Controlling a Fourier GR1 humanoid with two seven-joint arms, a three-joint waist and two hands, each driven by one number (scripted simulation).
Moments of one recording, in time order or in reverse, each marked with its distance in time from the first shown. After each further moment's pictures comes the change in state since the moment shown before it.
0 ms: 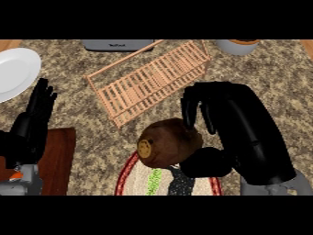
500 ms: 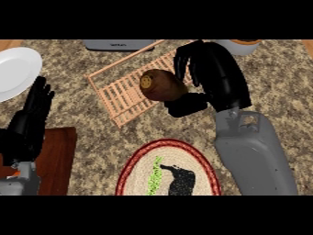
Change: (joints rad) left arm -0.017 0.001 0.030 0.020 -0.001 -0.026 -0.002; right arm -0.148 0.000 -0.127 0.392 0.005 -0.216 -0.219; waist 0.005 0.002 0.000
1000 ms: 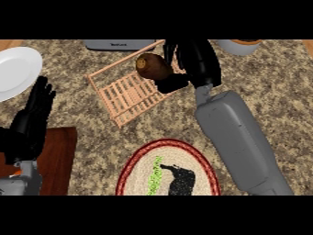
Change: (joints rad) left arm -0.007 -0.015 0.013 0.021 -0.008 -0.018 -0.022; right arm -0.126 0.000 -0.025 0.394 -0.033 -0.270 -0.233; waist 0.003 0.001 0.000
